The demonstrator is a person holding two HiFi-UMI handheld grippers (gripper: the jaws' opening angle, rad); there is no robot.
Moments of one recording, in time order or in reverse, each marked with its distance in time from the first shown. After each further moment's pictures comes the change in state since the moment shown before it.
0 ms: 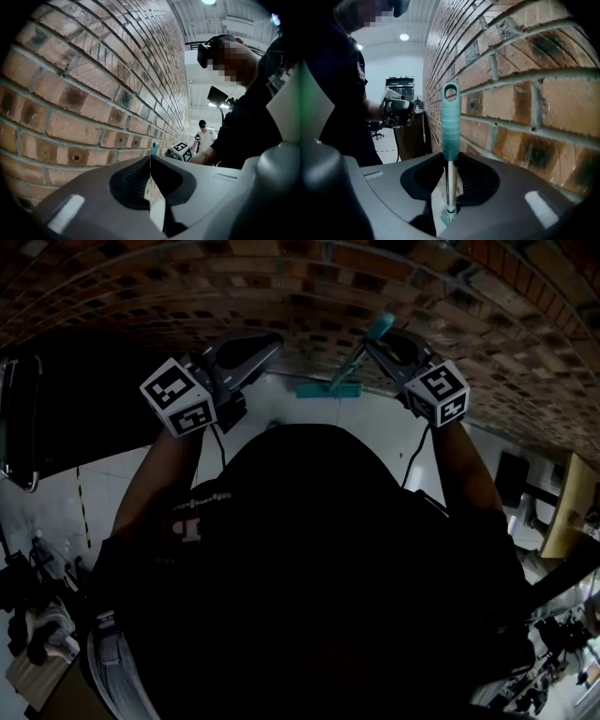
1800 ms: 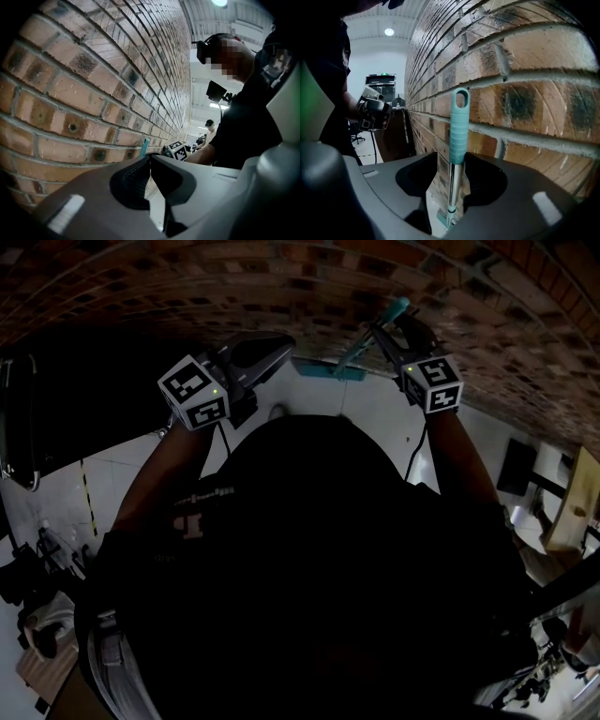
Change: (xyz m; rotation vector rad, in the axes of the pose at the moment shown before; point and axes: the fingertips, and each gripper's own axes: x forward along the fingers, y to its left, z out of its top) left arm 0.014 0.008 -0.058 -0.069 0.038 -0.035; right arm 0.016 -0.039 -0.050 0.094 0.010 -0.212
